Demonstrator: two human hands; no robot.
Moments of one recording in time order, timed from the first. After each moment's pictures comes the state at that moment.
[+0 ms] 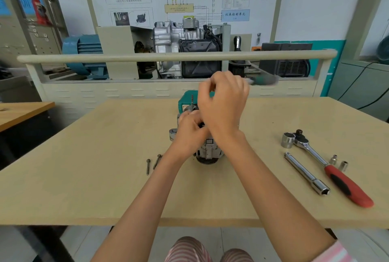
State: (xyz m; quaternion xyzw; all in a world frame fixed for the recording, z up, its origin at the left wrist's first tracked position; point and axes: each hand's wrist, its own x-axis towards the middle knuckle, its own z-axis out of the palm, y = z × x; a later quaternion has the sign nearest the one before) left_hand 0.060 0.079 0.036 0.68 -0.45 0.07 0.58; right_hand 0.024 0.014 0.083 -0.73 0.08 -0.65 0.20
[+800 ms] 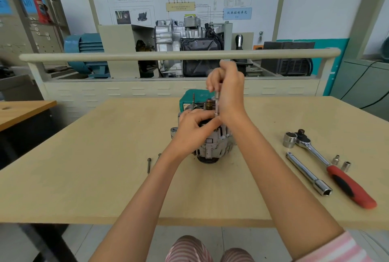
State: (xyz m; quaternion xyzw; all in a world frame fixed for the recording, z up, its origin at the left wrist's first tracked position) left_hand 0.058 0.082 0.042 0.69 -0.47 0.06 0.55; right_hand 0.026 0.003 0.106 -0.60 -0.07 -0.44 0.66
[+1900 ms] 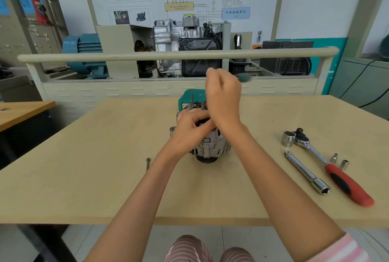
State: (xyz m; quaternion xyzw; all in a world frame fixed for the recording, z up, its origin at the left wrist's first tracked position) left_hand 0.061 0.083 0.041 0.68 -0.47 0.05 0.56; right_hand 0.023 0.010 0.095 -0.72 -0.01 -0.55 0.43
